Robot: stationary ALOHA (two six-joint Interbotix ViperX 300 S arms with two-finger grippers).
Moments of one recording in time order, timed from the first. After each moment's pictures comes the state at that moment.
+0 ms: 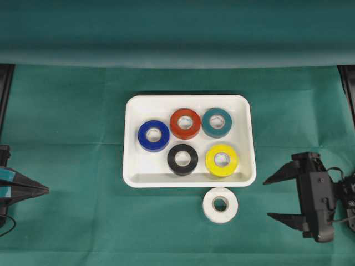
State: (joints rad) left arm 0.04 -1.37 1.54 -0.02 0.06 -0.02; right arm 0.07 -0.56 1.18 -0.70 0.13 0.74
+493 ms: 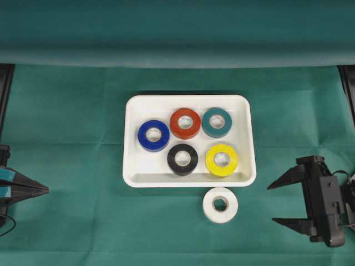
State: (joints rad) left arm 0.04 -1.37 1.54 -0.02 0.06 -0.02; right arm 0.08 -0.59 1.21 -0.70 0.10 0.74
